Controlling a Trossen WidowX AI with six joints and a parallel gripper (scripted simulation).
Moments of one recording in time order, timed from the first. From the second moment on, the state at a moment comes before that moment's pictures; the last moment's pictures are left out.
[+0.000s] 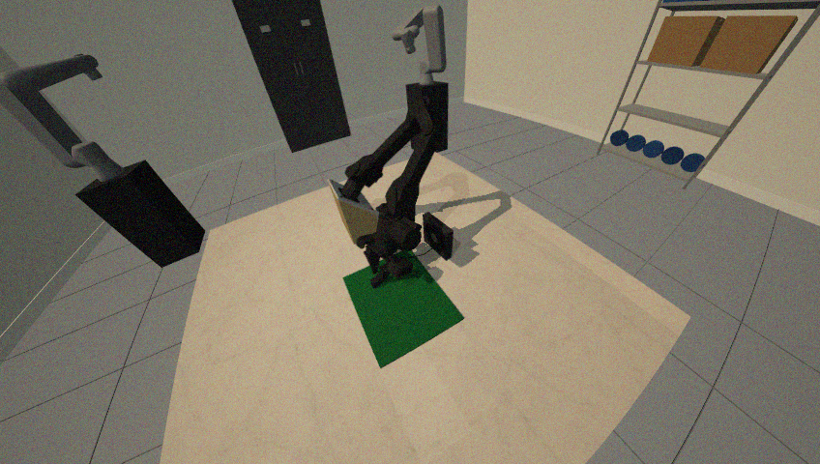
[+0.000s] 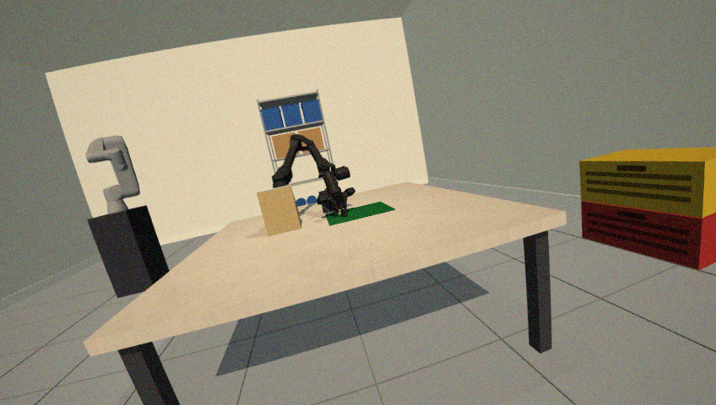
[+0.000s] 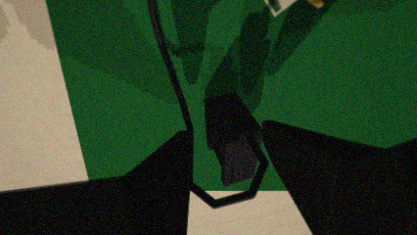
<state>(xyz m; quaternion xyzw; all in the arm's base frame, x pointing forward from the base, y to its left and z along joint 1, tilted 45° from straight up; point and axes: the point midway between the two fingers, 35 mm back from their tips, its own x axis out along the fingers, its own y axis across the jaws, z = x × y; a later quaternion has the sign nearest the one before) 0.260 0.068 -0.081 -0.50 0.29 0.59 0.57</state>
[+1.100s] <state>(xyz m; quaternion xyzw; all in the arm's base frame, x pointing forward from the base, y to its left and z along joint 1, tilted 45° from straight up) 0.256 0.029 -0.047 -0.49 0.30 0.59 0.57</state>
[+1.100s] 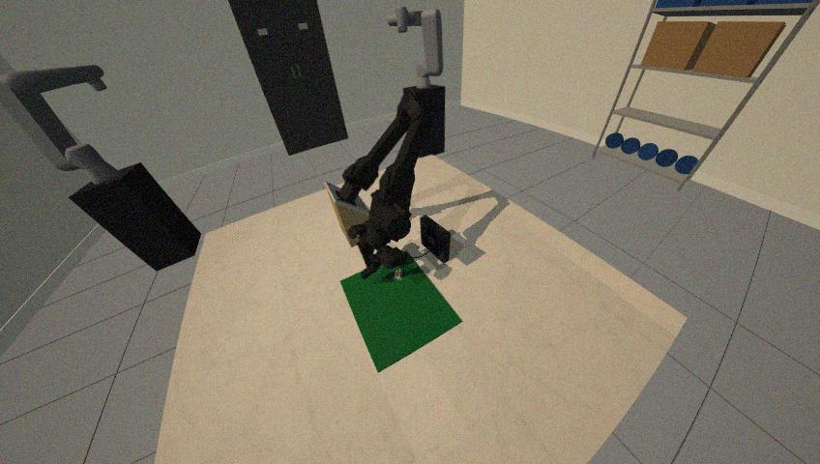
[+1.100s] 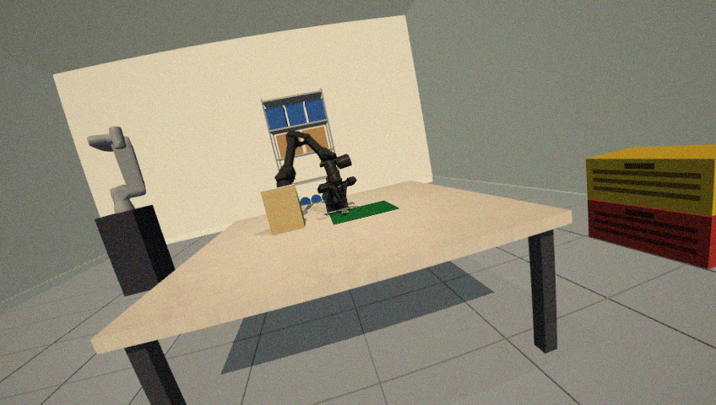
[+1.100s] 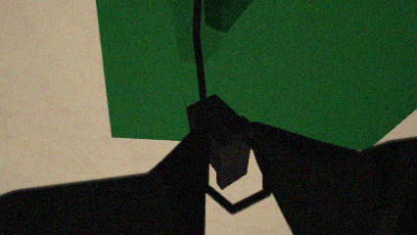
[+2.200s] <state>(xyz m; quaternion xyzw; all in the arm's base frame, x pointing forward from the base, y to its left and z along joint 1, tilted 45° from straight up) 0.311 0.031 -0.018 -0.18 0.50 0.44 0.72</state>
